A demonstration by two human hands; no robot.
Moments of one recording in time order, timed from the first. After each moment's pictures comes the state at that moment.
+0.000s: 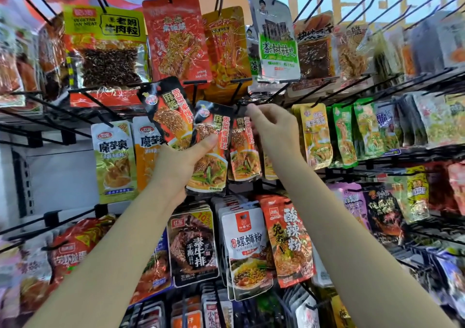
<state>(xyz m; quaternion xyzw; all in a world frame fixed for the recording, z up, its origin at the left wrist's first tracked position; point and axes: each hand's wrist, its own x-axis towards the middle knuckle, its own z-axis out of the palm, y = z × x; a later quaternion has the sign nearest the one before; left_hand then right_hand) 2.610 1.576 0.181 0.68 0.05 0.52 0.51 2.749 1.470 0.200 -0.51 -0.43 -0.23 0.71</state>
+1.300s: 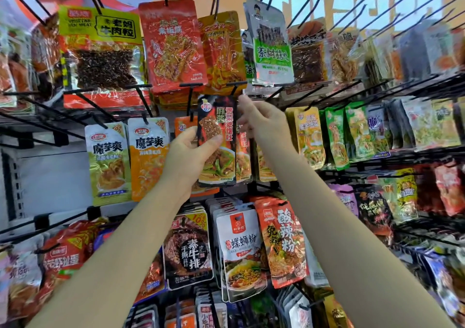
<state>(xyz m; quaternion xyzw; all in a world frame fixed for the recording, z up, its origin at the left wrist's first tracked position) 2.629 1.576 0.185 0.72 -0.01 0.51 0.48 2.751 1.473 0.212 -0.50 -0.44 -0.15 0.73</state>
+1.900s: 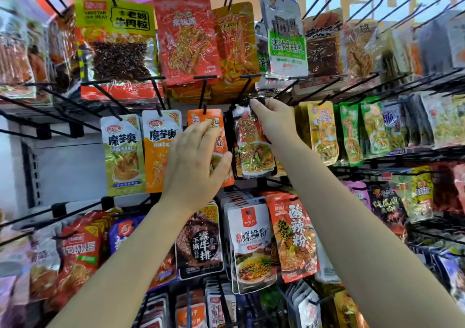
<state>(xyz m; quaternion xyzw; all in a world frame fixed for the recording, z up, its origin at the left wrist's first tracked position) 2.615 1.604 0.154 0.82 0.07 0.56 -0.13 2.758 1.490 0.222 -0.53 -0.40 -0.11 0.74</state>
